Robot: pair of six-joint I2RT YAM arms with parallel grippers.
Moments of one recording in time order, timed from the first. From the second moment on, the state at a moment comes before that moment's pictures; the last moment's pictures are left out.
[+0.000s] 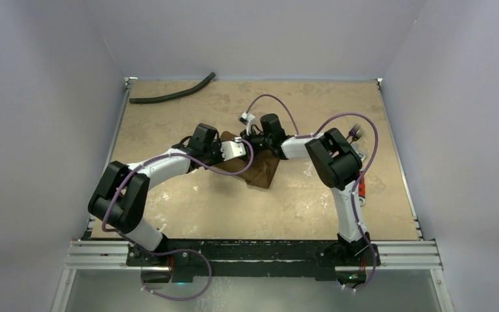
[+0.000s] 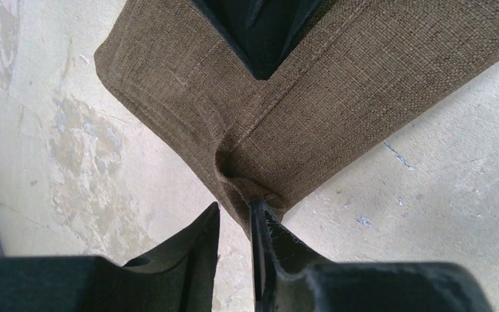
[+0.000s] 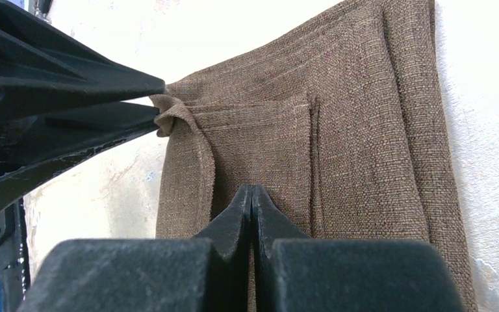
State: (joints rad) left arm -0.47 1.58 0.87 -0.19 0.09 0.84; right arm 0.56 2.19 1.27 0.34 -0.74 0.24
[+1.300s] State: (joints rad) left arm -0.30 1.57 0.89 -0.40 0.34 0.96; right arm 0.56 2.19 1.23 0.40 -0.76 0.26
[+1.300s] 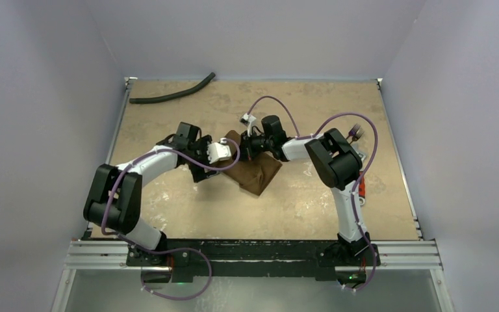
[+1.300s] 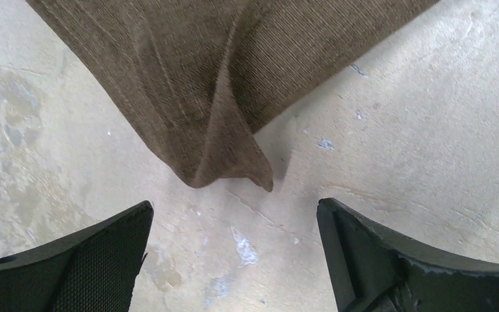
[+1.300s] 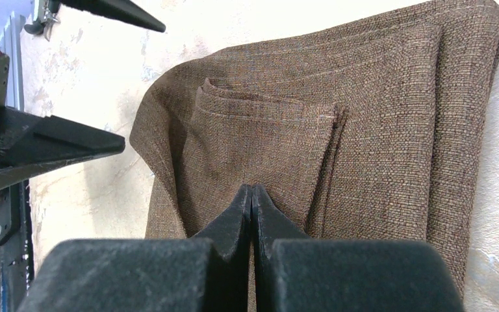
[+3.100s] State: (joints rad) left arm -0.46 1.65 1.00 -0.25 0.09 1.08; right arm 0.56 2.19 1.21 0.43 -0.80 0.27
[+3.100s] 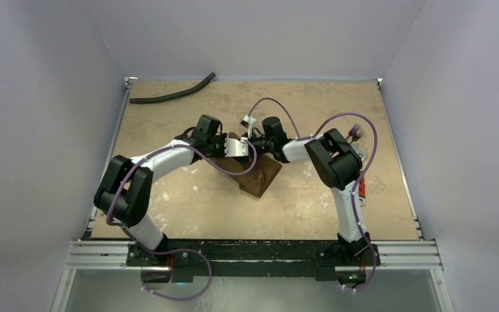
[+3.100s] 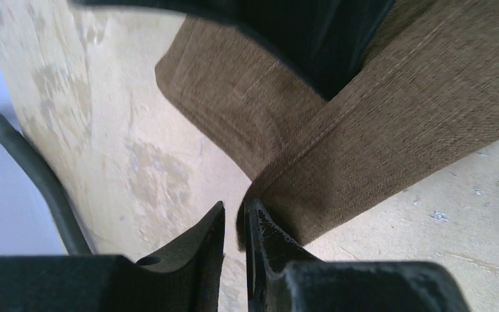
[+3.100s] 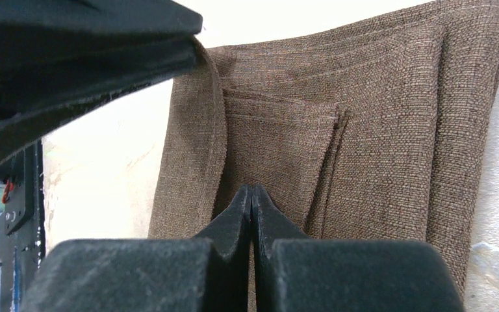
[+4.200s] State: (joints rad) left arm -0.03 1.73 1.33 -0.60 0.53 0.80; right arm 0.59 1.92 1.18 0.34 -0.66 -0.02
